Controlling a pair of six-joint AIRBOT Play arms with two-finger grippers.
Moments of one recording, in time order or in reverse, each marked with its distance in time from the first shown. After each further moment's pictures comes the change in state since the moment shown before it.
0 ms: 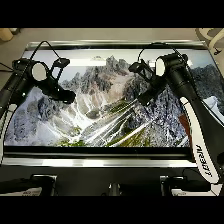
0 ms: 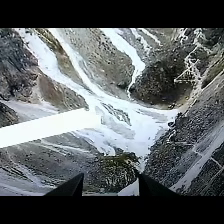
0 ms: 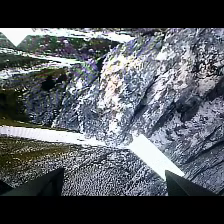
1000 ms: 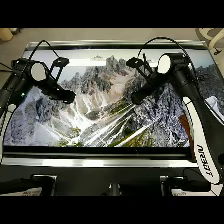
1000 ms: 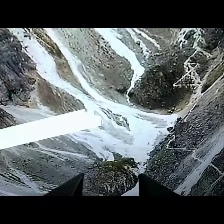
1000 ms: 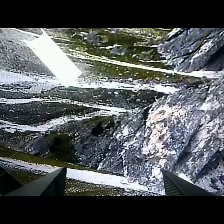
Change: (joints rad) left arm 0.000 0.005 0.000 0.000 0.000 0.000; right arm -0.018 0.006 0.000 0.227 -0.058 0.015
